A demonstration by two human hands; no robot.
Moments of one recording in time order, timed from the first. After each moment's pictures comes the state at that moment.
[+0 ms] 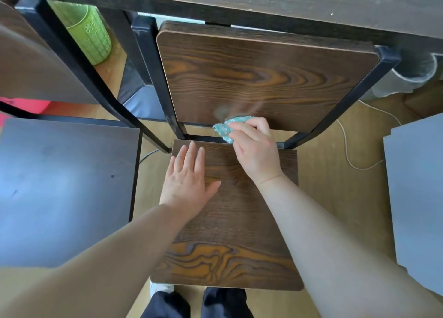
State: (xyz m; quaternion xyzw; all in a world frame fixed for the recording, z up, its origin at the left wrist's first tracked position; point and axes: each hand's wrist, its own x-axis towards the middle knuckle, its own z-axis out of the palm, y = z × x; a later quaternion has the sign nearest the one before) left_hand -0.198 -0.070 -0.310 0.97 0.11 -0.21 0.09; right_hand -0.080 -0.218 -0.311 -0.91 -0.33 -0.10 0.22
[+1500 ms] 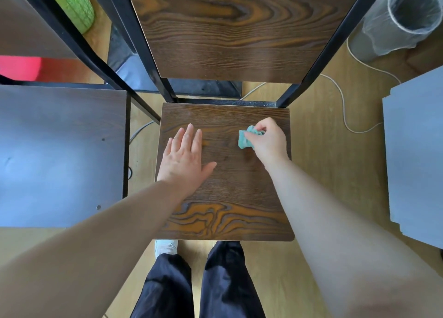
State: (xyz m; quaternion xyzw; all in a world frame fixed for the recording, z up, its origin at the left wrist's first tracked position) left_hand -0.243 -0.100 -0.321 0.96 0.08 -0.25 0.06; right_hand -0.139 -0.285 -0.351 -0.89 0.12 0.21 0.39
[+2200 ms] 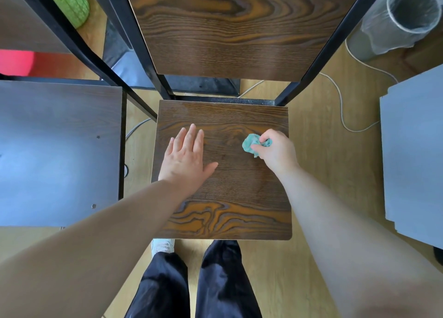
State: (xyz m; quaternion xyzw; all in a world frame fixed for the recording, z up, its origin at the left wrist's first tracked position) left_hand -0.243 -0.106 -0.326 0.96 0.07 -0.26 0.07; right_hand -0.148 -0.324 -0.363 -0.93 0.04 0.23 0.28
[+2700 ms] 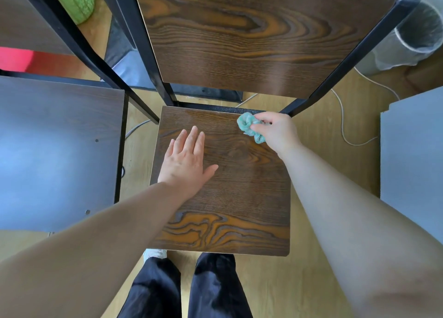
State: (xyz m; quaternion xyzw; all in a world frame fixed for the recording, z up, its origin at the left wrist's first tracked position) left_hand -0.224 -0.097 -0.333 0.96 0.08 -0.26 0.09; right_hand -0.074 -0.289 -0.348 -0.89 0.04 0.26 0.37
